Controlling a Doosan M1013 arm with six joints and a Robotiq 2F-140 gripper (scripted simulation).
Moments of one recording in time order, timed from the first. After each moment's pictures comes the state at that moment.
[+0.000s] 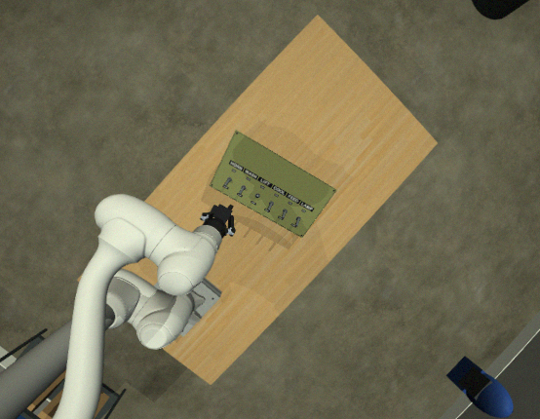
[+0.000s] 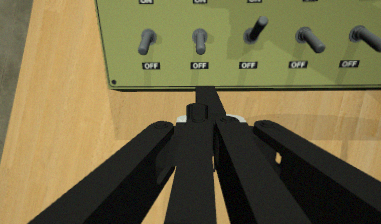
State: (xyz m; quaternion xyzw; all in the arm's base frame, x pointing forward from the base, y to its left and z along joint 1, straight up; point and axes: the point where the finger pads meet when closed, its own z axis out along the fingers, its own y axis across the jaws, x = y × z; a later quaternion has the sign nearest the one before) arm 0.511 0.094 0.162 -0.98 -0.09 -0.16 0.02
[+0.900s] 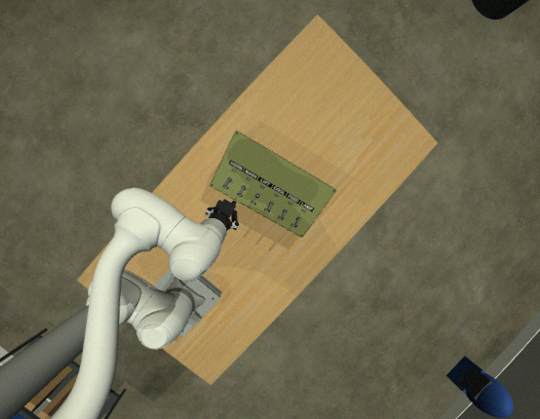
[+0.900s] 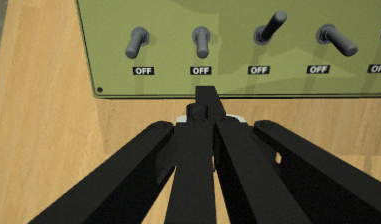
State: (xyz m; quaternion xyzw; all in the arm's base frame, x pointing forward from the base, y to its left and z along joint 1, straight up) arm 0.527 0.097 0.115 -0.98 -0.09 -0.16 0.02
